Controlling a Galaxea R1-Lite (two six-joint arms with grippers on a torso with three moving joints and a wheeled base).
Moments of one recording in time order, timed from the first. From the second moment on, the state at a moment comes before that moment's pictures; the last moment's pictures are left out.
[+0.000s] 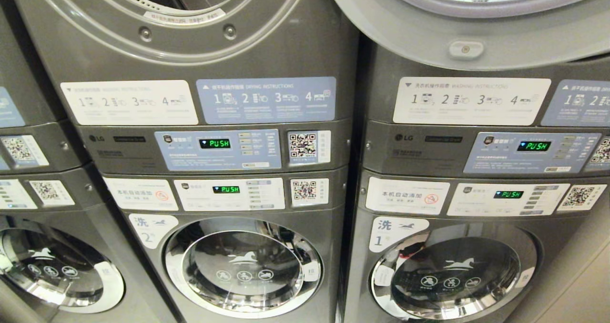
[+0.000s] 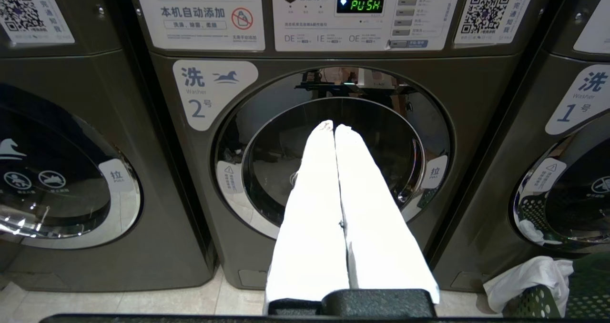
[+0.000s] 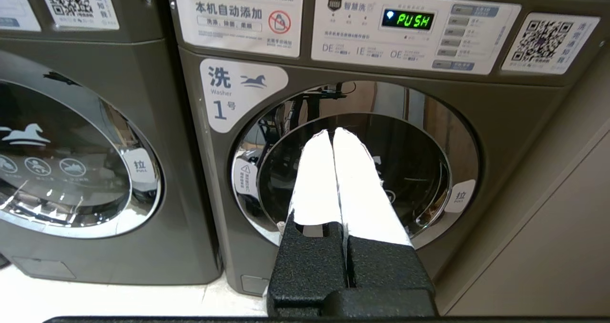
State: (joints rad) left arm -0.01 0.00 0.00 0.01 0.00 0.01; right arm 0.00 0.00 0.00 0.00 0.01 -0.06
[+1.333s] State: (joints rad) left arm -0.01 0.00 0.00 0.01 0.00 0.01; right arm 0.00 0.00 0.00 0.00 0.01 -0.06
